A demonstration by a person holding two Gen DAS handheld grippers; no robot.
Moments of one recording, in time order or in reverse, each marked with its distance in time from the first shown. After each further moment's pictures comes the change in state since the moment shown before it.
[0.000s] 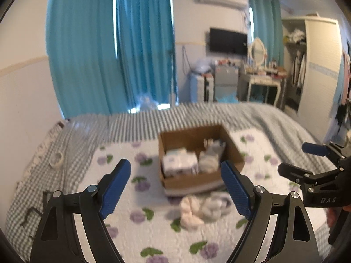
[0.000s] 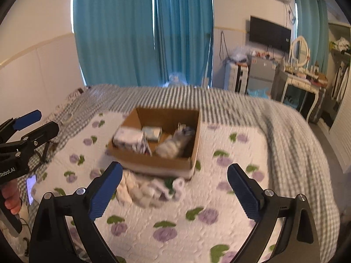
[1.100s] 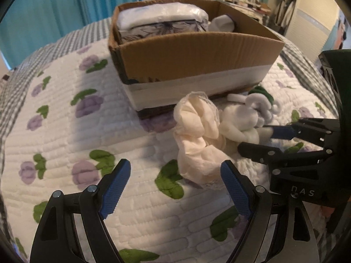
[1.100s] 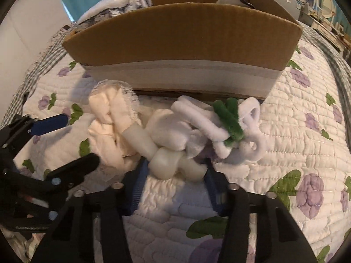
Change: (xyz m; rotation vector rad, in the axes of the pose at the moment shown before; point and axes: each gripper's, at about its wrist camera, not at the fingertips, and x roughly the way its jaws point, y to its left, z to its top) left arm 0.161 0.001 -0.126 0.090 0.464 -0.223; right arm 0.204 0.042 -0.092 0.035 0.442 0.094
